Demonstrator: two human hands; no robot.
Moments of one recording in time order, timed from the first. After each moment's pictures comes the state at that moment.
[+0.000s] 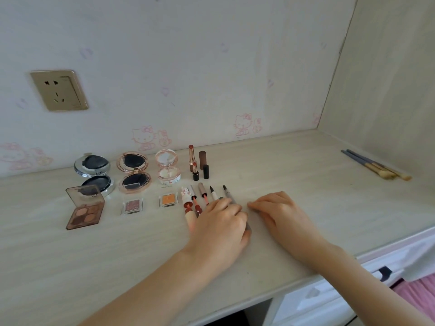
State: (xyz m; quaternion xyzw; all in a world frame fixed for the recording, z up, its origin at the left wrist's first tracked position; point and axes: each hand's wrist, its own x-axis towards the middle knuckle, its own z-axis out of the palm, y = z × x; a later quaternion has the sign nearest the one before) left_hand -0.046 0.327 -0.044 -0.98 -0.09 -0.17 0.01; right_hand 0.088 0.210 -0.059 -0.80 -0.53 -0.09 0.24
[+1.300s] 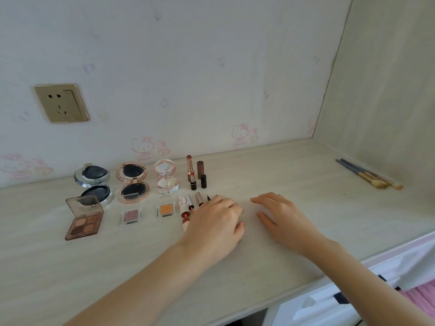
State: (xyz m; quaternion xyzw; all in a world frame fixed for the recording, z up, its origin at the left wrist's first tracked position) left_hand -0.034 0.344 -0.031 -0.97 -0.10 -0.19 -0.06; right_hand 0.112 0.215 -0.051 -0.81 -0.53 -0.05 0.24
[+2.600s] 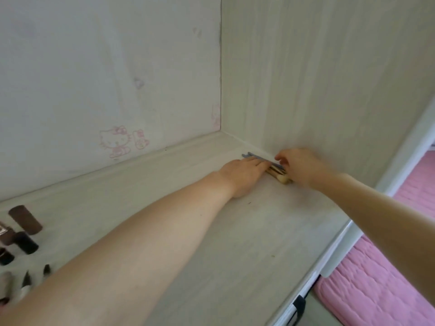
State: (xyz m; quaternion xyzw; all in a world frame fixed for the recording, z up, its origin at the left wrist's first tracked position) left_hand 0.330 0.245 -0.038 -0.98 0.19 -0.05 0.00; right_hand 0.392 0.081 -0.024 -0.97 -0.23 -0.04 0.11
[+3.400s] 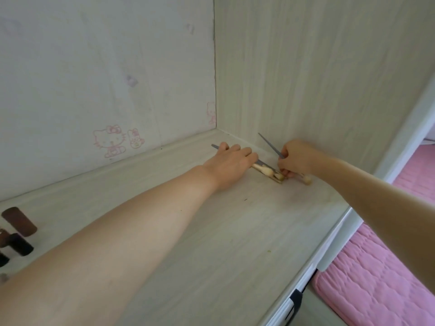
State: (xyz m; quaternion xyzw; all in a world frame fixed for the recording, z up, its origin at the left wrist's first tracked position) left_hand 0.327 0.261 -0.033 -0.96 0.21 -0.16 0.09; right_hand 0.391 0.080 -0.009 -0.96 -0.15 0.07 0.22
